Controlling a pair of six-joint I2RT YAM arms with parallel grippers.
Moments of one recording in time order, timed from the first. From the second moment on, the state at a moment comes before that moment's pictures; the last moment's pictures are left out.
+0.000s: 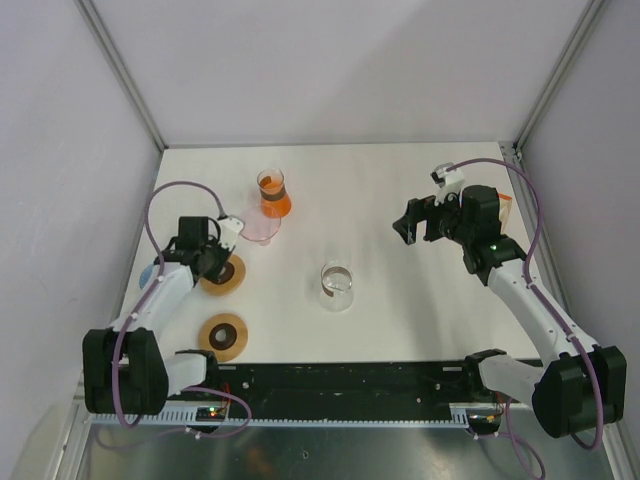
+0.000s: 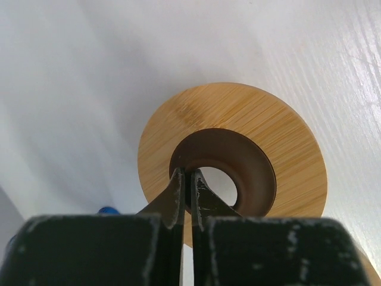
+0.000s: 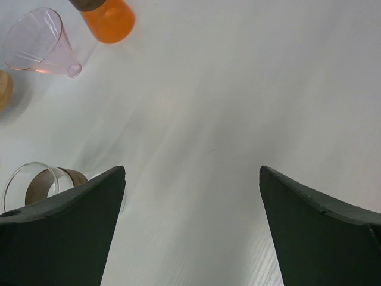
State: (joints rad) left arm -0.02 1.19 0.67 -0.44 0.05 0.50; right arm 0.23 1.12 0.86 -0.15 -0.36 0.08
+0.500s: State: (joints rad) left arm -0.02 1.14 1.02 -0.72 0.00 0.49; right arm 0.23 1.11 0.86 -0.15 -0.37 0.08
